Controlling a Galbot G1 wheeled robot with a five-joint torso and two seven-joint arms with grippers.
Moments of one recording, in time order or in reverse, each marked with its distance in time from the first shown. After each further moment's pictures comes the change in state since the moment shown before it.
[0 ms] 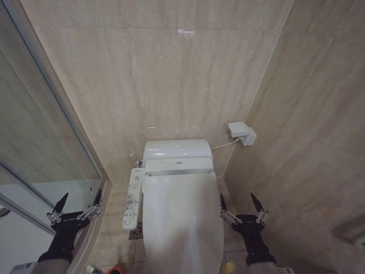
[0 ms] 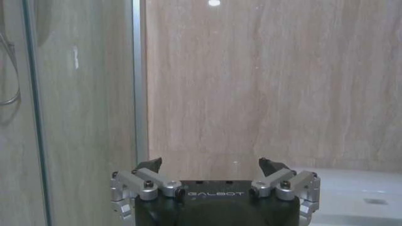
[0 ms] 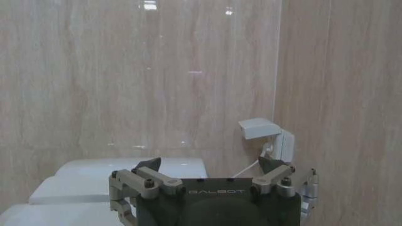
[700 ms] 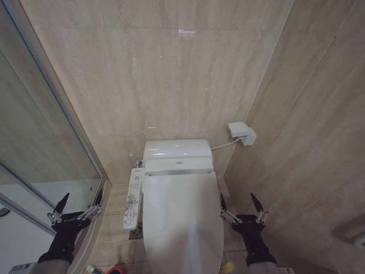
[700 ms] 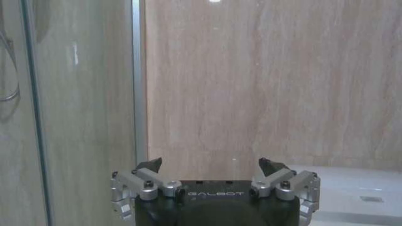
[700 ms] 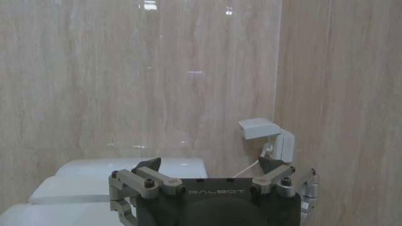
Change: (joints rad) left arm 0.010 -0.002 0.005 -0.011 -0.001 0.017 -0.005; right arm 0.000 0.000 0.000 0.000 0.000 0.000 0.000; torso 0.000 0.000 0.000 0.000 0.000
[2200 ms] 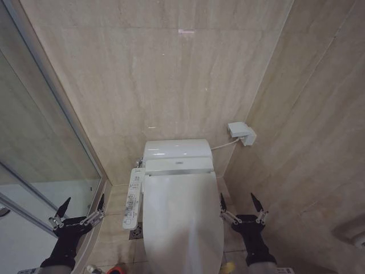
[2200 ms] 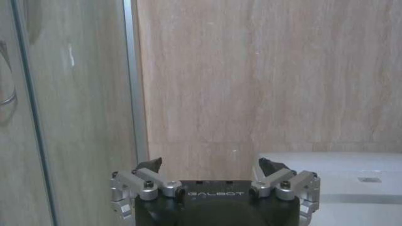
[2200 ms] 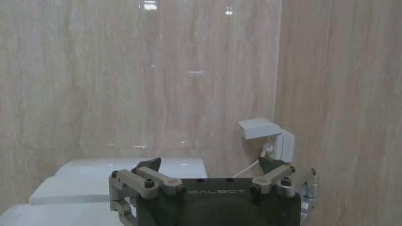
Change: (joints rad) left arm 0.021 -0.028 0.014 0.015 0.080 -0.017 0.027; right arm 0.000 0.000 0.000 0.000 0.000 0.000 0.000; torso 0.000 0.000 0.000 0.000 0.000
